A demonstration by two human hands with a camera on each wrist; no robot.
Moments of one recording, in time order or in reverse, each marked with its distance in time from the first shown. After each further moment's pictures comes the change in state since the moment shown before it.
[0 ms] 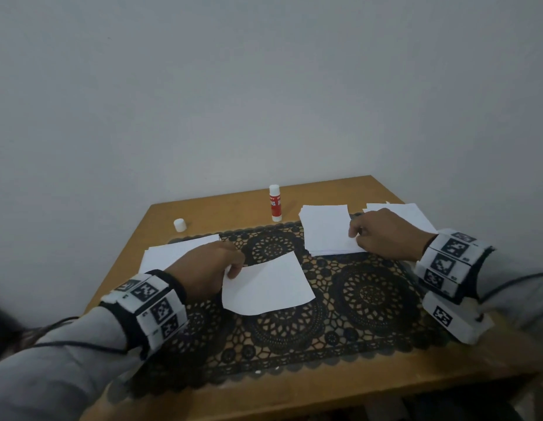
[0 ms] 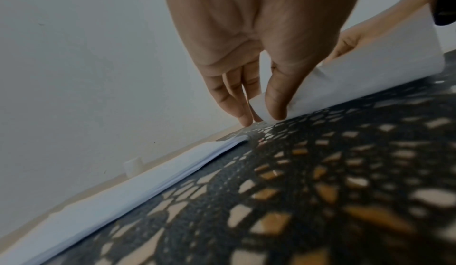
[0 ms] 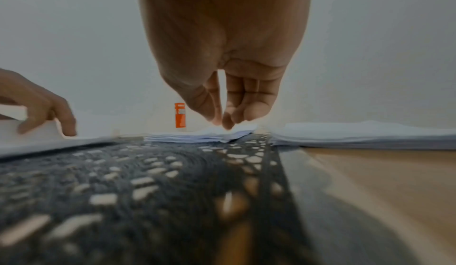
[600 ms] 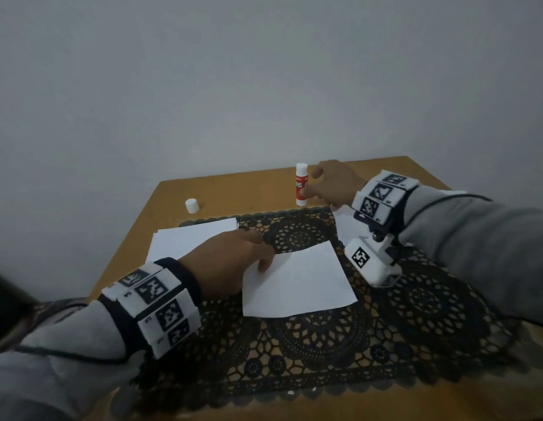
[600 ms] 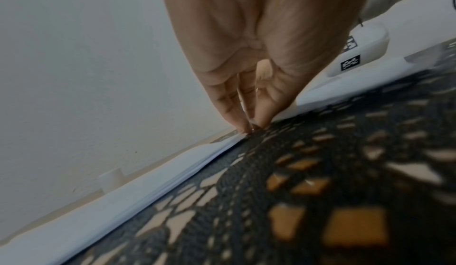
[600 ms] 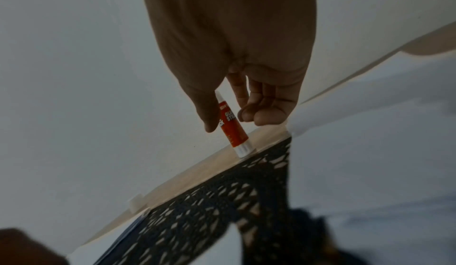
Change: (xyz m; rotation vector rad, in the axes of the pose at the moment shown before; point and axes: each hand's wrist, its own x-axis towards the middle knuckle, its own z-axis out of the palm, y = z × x) left_hand 0.007 -0.004 0.004 0.015 -0.089 0.038; right_hand 0.119 -0.098 0.015 0.514 0.036 0.191
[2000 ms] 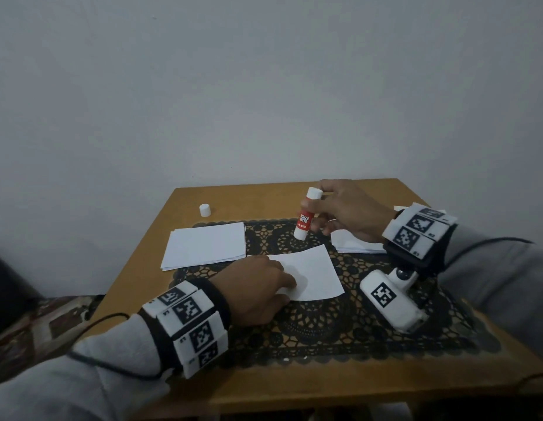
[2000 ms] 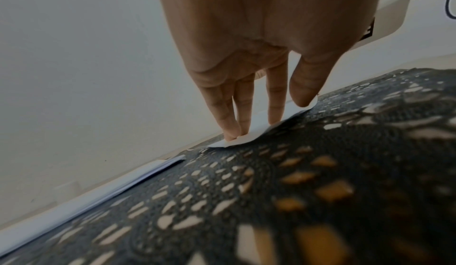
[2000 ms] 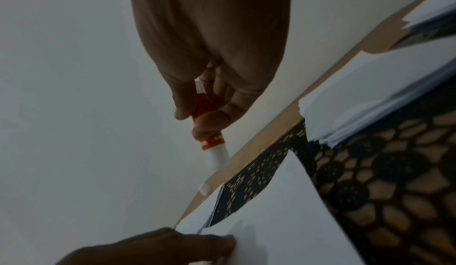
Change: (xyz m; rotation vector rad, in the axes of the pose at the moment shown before) left_hand -0.028 0.053 0.004 -0.010 -0.072 0.043; right_hand -0.089 -0.017 -0.020 0.593 -0.175 -0.153
